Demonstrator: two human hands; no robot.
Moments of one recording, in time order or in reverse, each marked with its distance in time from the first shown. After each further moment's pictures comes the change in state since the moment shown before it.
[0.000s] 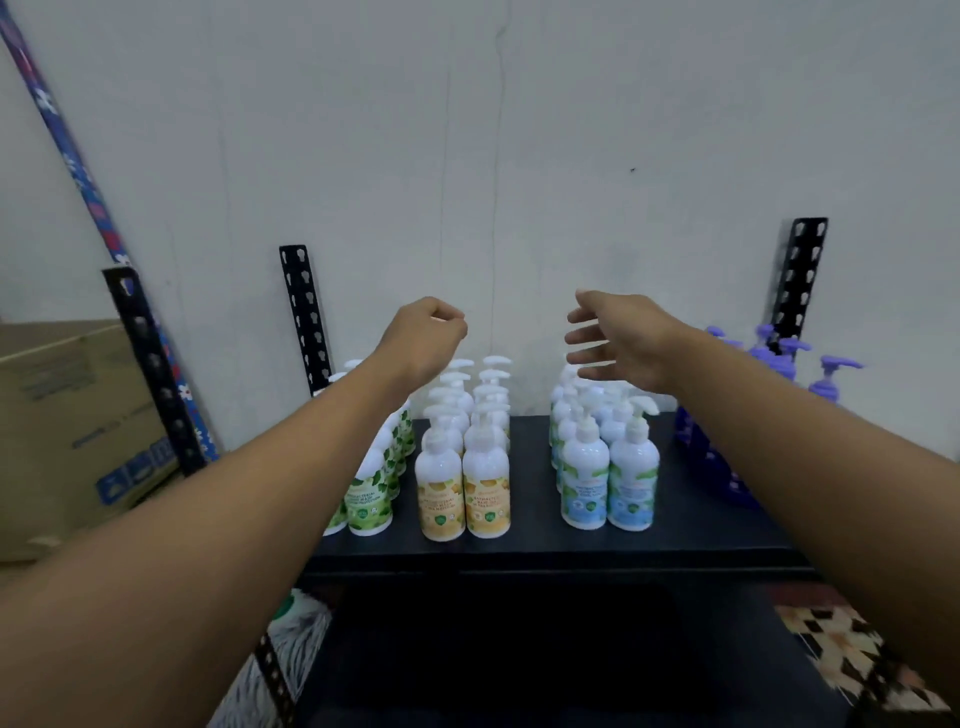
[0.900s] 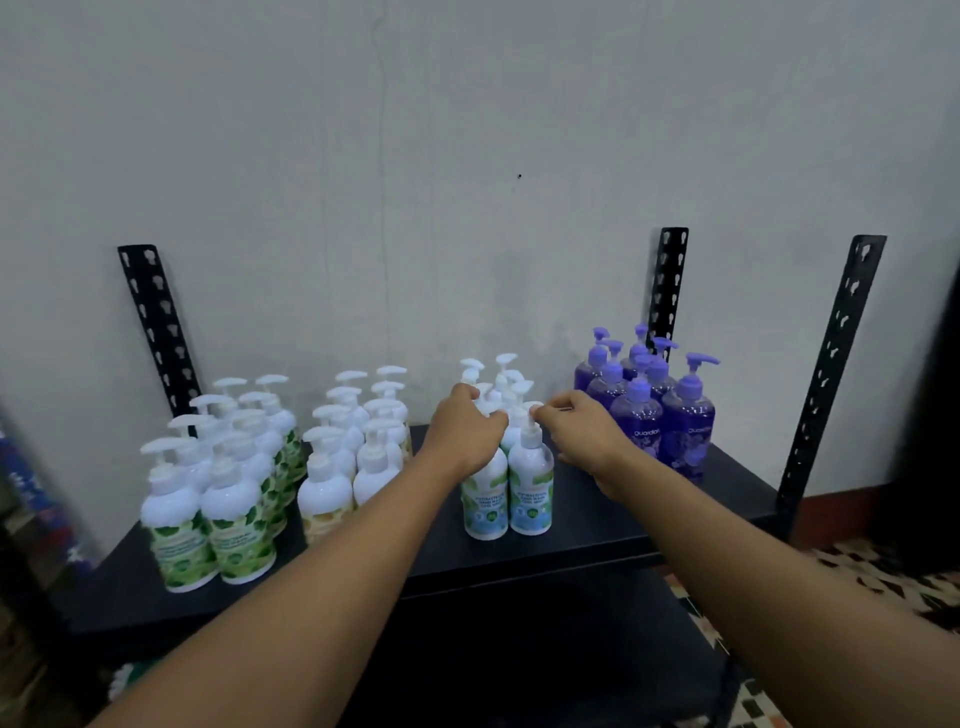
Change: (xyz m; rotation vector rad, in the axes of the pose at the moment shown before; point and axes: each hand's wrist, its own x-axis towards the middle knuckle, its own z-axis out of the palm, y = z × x) left_hand -0.013 -0.019 0.163 0.105 -0.250 -0.013; right_hand -0.014 0.109 -0.045 -0.206 0.298 -0.009
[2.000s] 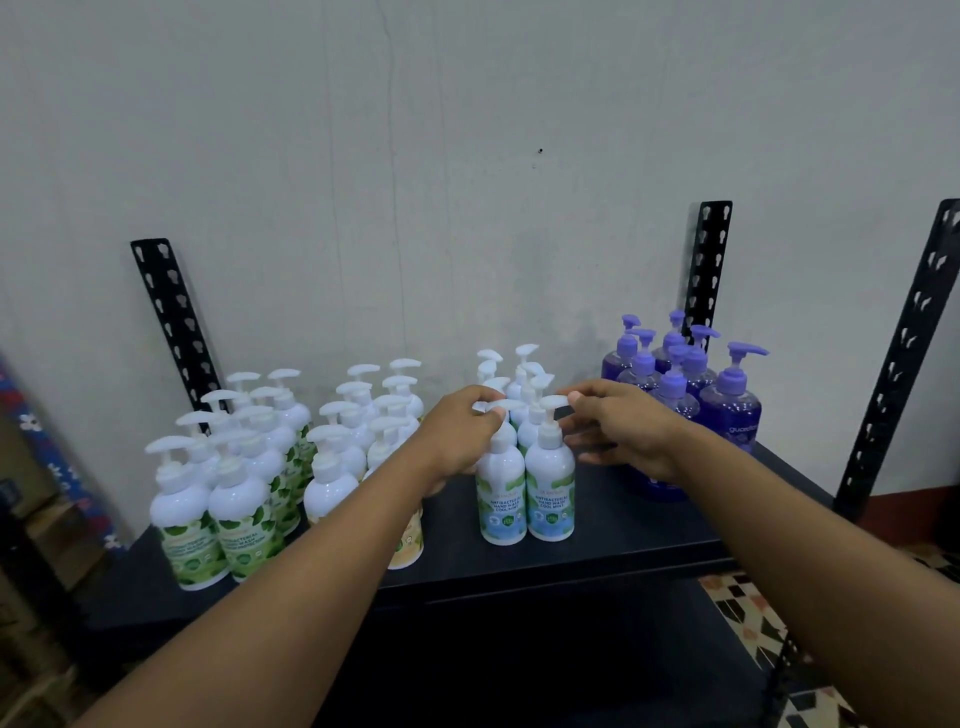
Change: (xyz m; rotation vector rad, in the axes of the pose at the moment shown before) left_hand 0.013 -0.016 -0.012 -0.180 -0.125 -0.051; right_hand 0.026 0.005 -0.030 0.121 -0.305 0.127
